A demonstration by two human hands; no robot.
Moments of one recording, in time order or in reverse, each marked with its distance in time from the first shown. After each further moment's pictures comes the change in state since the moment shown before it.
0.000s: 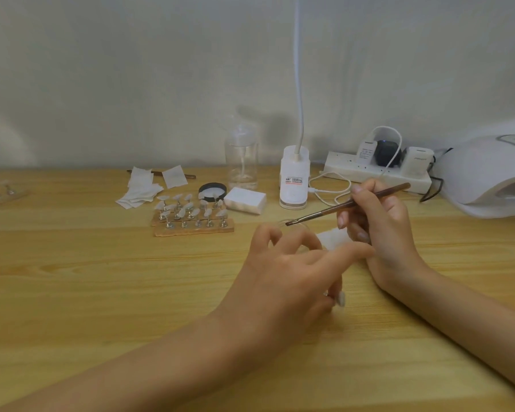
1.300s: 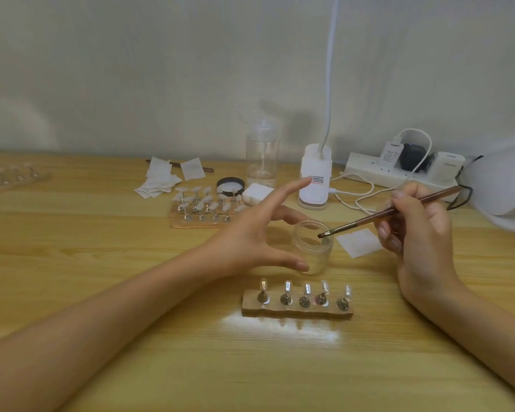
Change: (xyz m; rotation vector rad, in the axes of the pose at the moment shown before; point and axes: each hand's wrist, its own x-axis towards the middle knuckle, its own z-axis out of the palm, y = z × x) left_hand 0.009 -0.090 -0.001 -0.583 -0.206 -0.404; right_hand -0.005 -0.002 -0.001 -0.093 0.081 -0.088
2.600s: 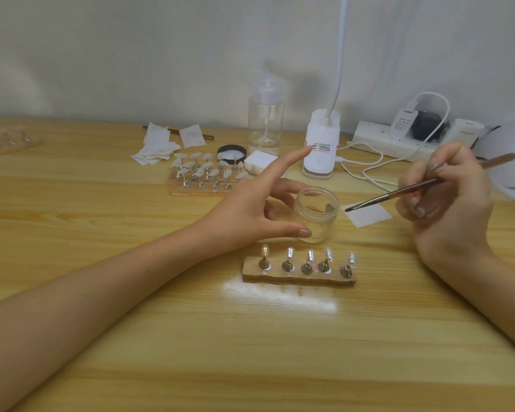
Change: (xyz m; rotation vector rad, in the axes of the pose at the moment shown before) left_hand -0.007 -0.007 0.009 -0.115 0.058 0.056; right_hand 0.006 -0.004 -0.013 0.166 -0.033 -0.022
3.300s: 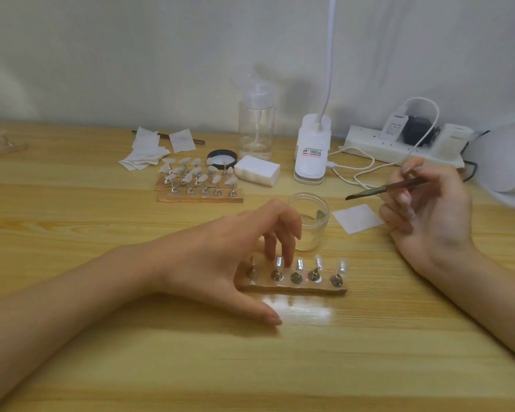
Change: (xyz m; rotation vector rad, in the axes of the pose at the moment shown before) left_hand -0.037 0.024 -0.017 0.161 -0.341 0.149; right_hand 0.008 0.003 0.000 0.199 0.060 0.283
